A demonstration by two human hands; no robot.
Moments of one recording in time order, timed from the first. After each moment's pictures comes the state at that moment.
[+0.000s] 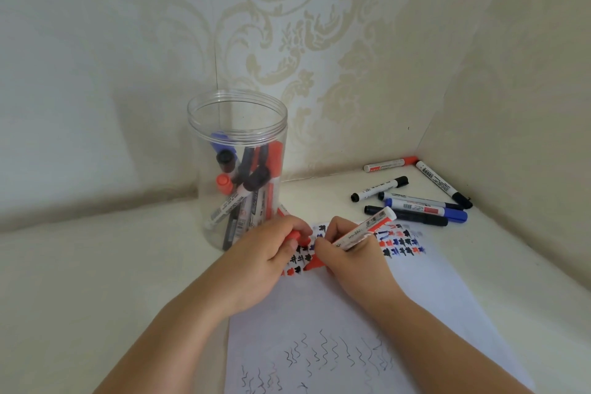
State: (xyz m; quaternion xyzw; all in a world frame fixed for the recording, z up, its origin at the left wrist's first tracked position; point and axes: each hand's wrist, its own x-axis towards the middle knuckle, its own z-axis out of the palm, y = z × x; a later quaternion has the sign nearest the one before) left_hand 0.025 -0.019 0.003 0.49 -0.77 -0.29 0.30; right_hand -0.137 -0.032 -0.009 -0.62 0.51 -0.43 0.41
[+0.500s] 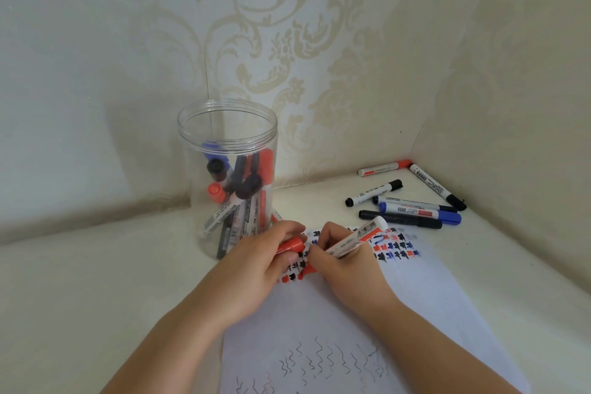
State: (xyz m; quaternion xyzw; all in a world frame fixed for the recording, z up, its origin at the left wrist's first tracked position) left_hand 0.024 -0.020 -0.002 0.49 -0.78 -0.25 0.30; right_hand -0.139 -0.035 -0.014 -0.62 0.50 -0.44 0.41
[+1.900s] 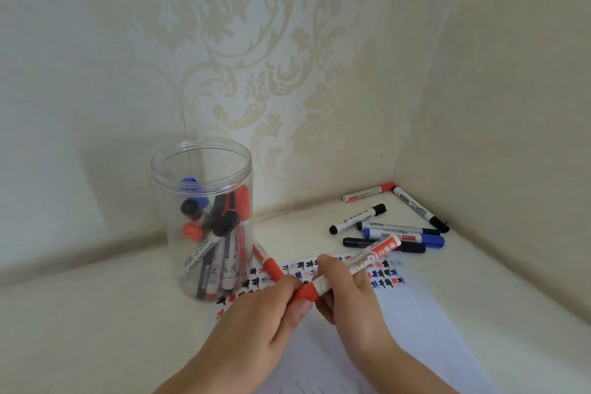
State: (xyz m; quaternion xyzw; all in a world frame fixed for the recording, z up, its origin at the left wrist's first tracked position) left_hand 0.000 -0.008 -0.012 0.42 -0.82 -0.17 0.35; right_hand -0.141 -0.009 0.023 -0.45 0.50 -0.50 0.54
